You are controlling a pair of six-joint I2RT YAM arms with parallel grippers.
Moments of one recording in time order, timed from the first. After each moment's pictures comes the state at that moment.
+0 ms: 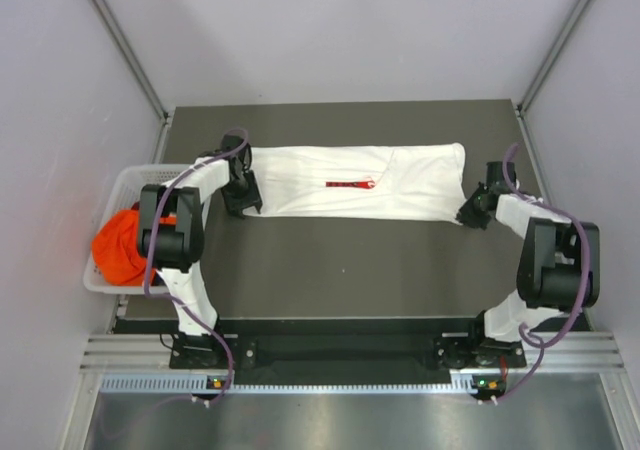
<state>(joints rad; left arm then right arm) -0.11 1.92 1.32 -0.68 -0.02 -0.43 -0.12 1.55 0.85 -0.30 -0.05 0.59</state>
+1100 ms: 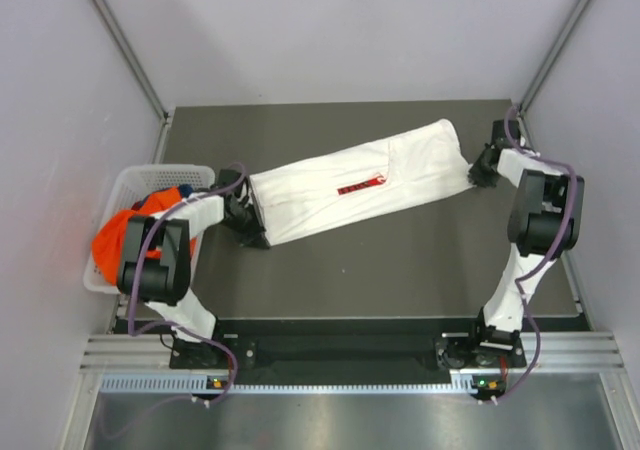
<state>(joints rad) -0.12 1.70 0.97 -0.57 0.28 -0.50 -0.17 1.96 1.32 -0.36 0.05 0.46</state>
